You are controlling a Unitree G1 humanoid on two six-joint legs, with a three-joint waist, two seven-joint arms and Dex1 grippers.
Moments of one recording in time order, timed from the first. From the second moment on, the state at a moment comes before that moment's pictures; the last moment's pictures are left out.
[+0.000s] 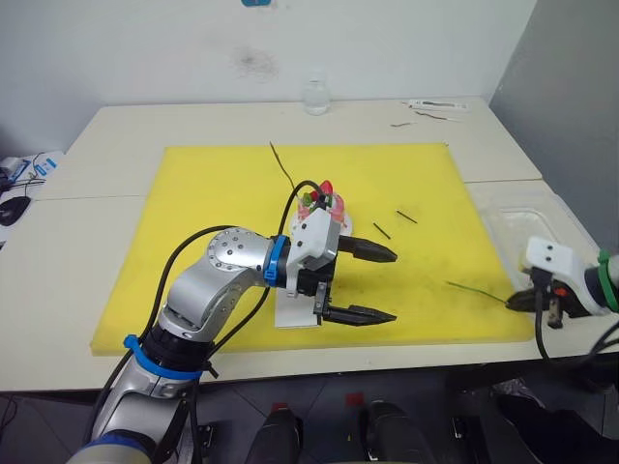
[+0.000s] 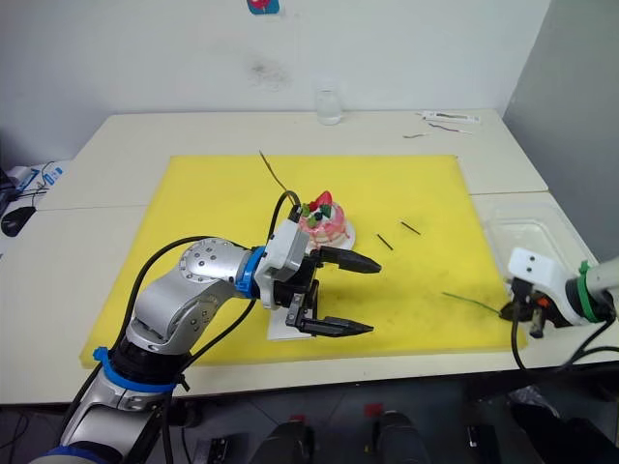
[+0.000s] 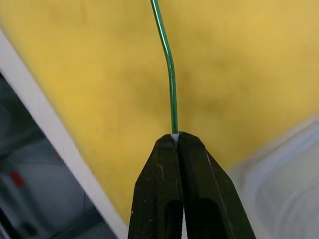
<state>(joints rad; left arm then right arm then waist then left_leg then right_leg) -0.58 0.49 -0.24 -0.27 -0.53 0.46 -1.16 -0.38 -1.18 0.07 -0.12 0.24 0.75 1.28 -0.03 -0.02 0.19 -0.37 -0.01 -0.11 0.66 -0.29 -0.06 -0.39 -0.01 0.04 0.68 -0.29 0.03</state>
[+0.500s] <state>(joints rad) -0.48 0.51 0.00 -0.28 -0.57 0.61 -0.86 -0.62 -0.29 -0.09 -0.20 0.34 0.58 0.58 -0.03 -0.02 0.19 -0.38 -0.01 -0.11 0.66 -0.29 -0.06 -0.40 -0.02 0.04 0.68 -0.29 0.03</state>
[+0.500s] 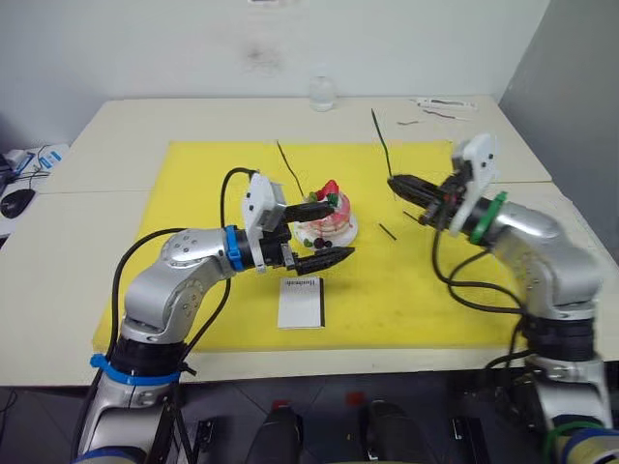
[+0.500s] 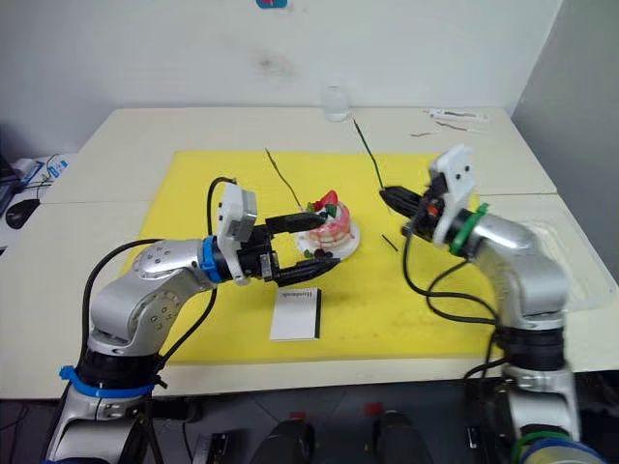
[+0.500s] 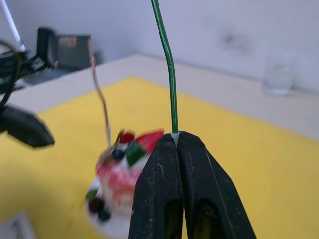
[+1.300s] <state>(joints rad) -0.37 0.49 0.03 -0.32 -0.57 0.60 -0.66 -0.68 0.04 0.01 0.28 0.28 0.07 0.45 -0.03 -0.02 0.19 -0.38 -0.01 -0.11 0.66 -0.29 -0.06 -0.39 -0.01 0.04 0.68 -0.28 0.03</state>
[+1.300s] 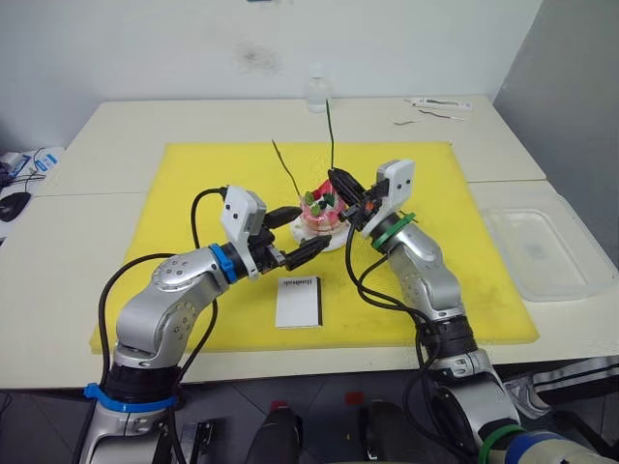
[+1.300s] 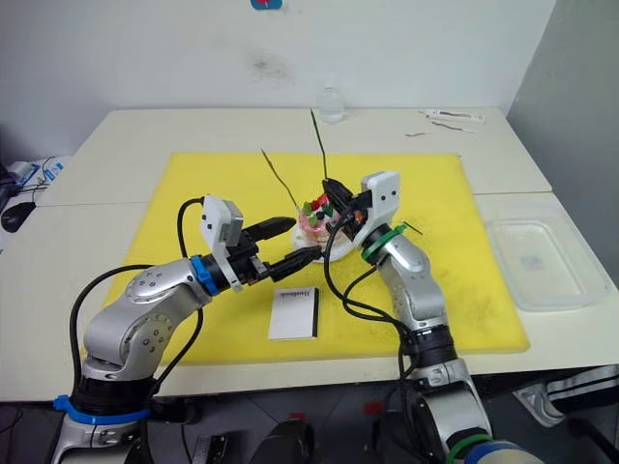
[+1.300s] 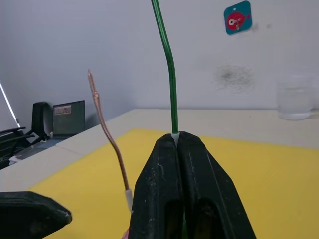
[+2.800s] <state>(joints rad) -0.39 0.49 0.04 -0.31 -0.57 0.58 -0.68 -0.65 0.03 -0.01 0.36 0.27 0.00 0.44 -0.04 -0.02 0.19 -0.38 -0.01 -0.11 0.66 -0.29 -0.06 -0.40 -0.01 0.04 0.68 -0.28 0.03</state>
